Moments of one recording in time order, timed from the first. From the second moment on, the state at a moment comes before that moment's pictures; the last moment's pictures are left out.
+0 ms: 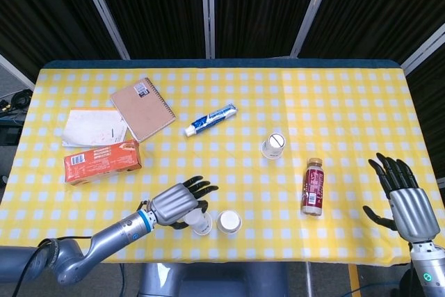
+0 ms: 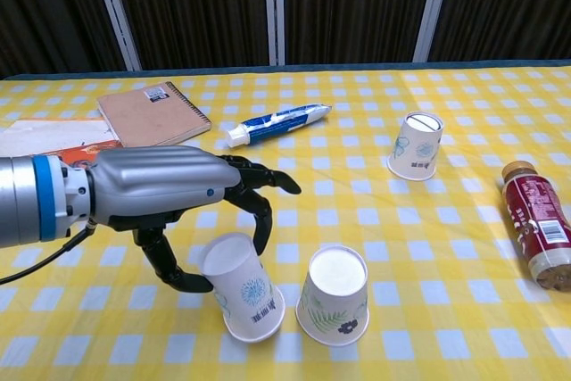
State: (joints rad) left arm -0.84 -1.42 0.02 -1.76 1.43 0.80 0.25; right arm 0.12 -1.08 0.04 -1.61 -1.61 1.51 0.07
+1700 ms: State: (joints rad) left arm -0.30 -1.13 0.05 -1.72 1.37 1.50 0.17; right arm 0.33 -1.13 0.17 -1.77 -1.48 1.26 -0.18
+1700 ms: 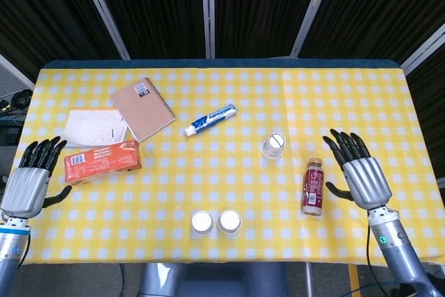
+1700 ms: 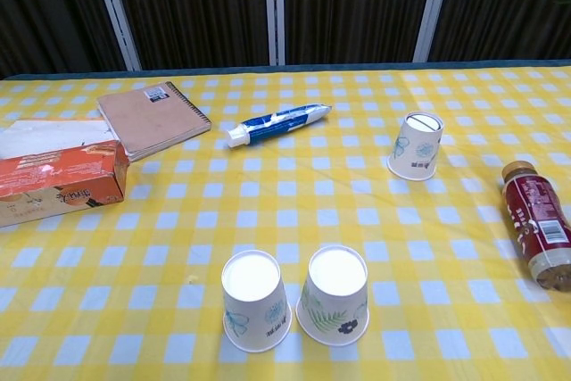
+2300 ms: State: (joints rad) left arm -0.27 -1.10 0.02 -1.73 1.39 1.45 0.12; right arm 0.62 -1.31 0.28 -1.74 -0.99 1.00 -0.57
